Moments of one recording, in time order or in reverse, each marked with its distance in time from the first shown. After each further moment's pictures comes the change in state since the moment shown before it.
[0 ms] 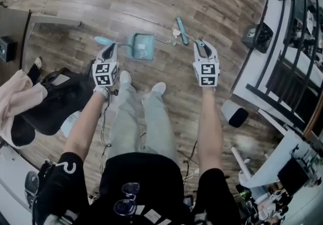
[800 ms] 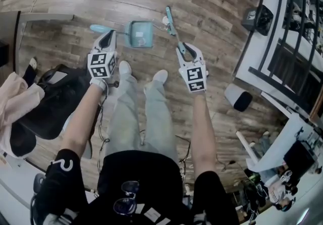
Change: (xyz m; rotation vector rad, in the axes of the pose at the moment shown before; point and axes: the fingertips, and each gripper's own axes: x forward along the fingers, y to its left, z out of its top) left arm 0.003 0.003 0.005 0.013 -0.061 -0.102; right arm -0.024 0.131 -0.029 0.010 0.066 0.133
